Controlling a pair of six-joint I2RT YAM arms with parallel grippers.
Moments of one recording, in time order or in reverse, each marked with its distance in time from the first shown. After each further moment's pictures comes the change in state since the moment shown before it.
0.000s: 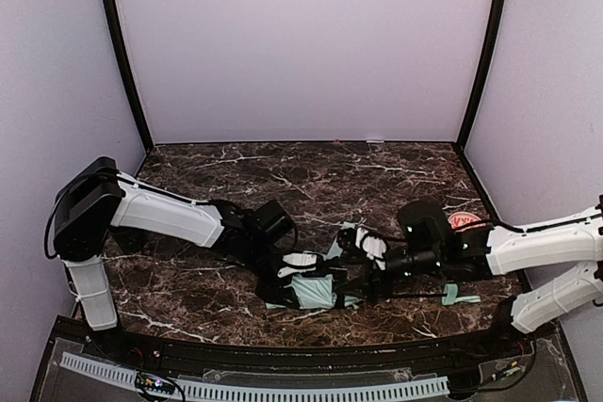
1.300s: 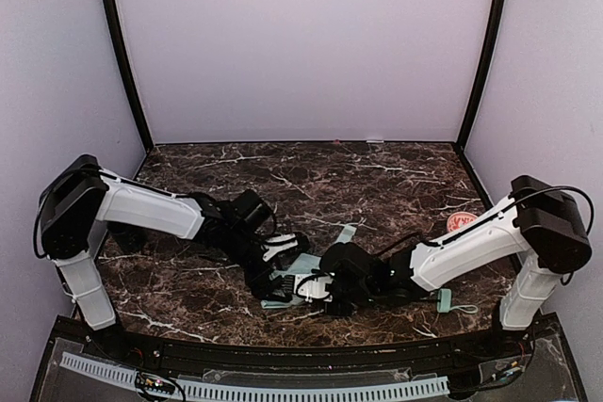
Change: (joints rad) left arm 0.129 -0.060 -0.056 0.034 0.089 -0.248; right arm 0.299 0.471 0.218 0.003 0.517 -0.260
